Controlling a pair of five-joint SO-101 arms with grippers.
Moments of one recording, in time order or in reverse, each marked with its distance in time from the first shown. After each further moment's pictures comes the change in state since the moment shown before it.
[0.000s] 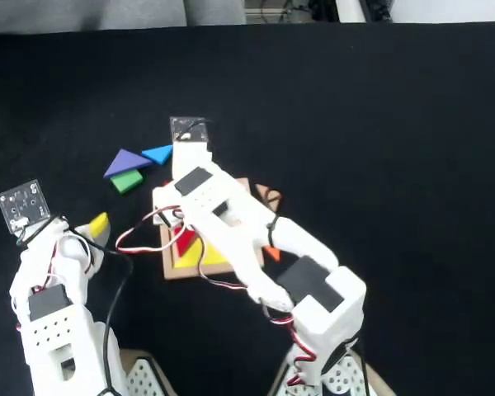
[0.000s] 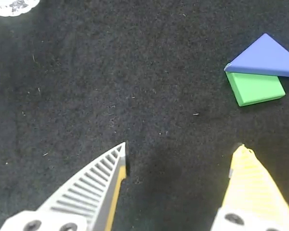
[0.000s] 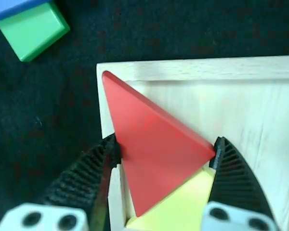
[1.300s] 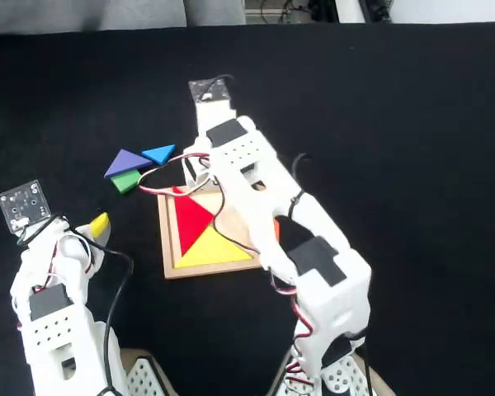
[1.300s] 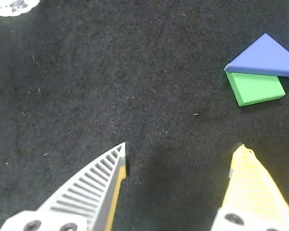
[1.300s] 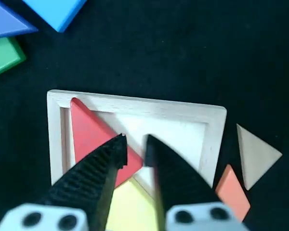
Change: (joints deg) left arm 0.0 0.0 0.0 0.0 0.0; right arm 11.6 6.1 -17.8 16.4 19.0
